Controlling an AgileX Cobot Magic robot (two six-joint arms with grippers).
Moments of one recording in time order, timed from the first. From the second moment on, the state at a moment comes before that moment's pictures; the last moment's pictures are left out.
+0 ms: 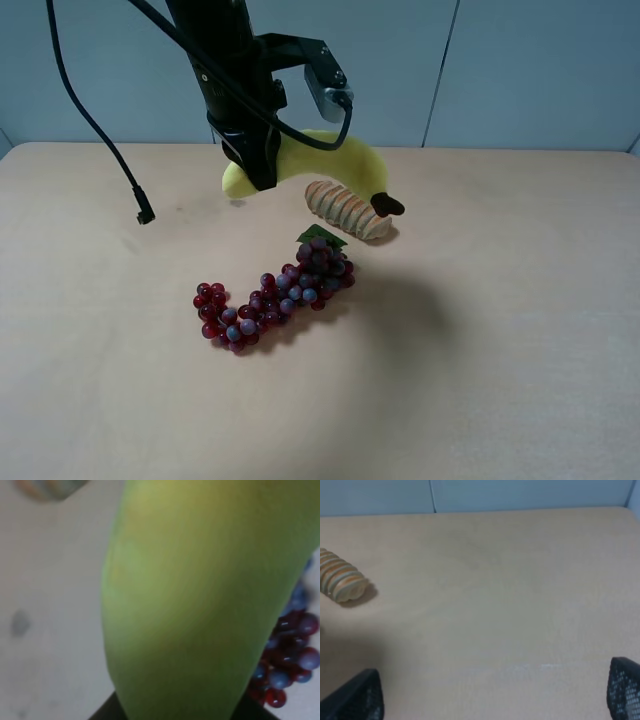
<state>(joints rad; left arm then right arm) -0.60 1.95 -1.68 -0.04 1.09 0.74 -0.03 -0.01 -0.49 0.07 1.02 -0.09</state>
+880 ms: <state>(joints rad) -0.65 1.95 -1.67 -0.14 1.09 0.88 0.15 0.51 -0.66 0.37 0.86 -0.37</state>
